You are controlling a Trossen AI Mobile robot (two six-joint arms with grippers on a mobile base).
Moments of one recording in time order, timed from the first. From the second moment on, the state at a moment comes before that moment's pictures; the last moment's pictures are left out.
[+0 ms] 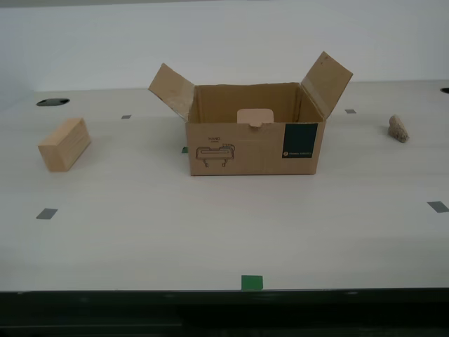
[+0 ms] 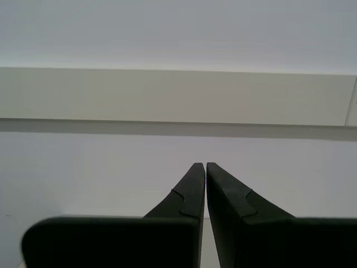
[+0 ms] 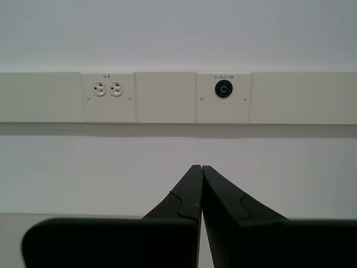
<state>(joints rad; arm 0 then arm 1) 0.00 0.99 0.52 0.56 -0.01 0.00 0.00 1.02 0.54 0.61 0.01 0.00</state>
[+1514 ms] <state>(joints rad) 0.00 0.99 0.52 0.56 -0.01 0.00 0.00 1.02 0.54 0.61 0.01 0.00</state>
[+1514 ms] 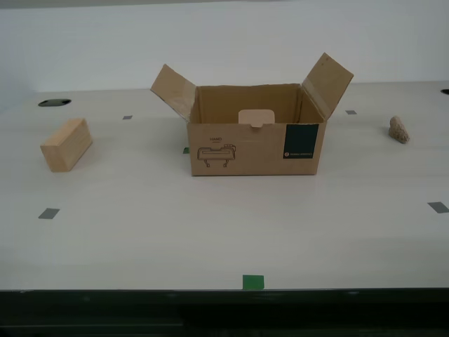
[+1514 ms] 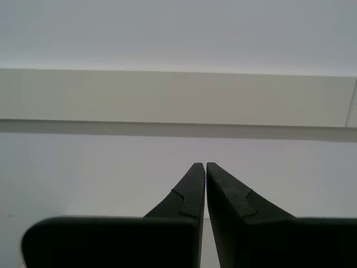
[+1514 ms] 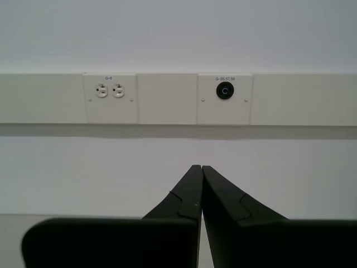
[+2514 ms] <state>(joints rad) 0.00 0.99 0.52 0.56 -0.01 0.00 0.00 1.02 0.54 0.61 0.01 0.00</state>
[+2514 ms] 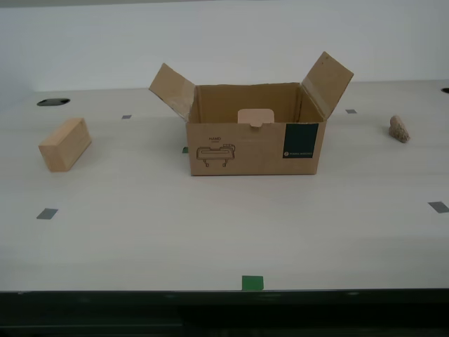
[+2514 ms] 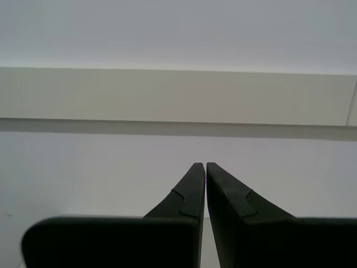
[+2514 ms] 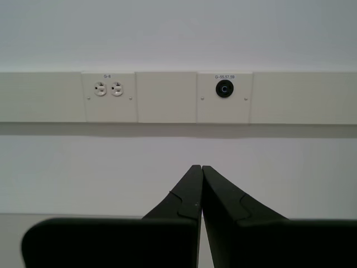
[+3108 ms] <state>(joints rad) 0.00 0.99 0.52 0.56 -0.01 0.00 0.00 1.02 0.54 0.61 0.01 0.00</state>
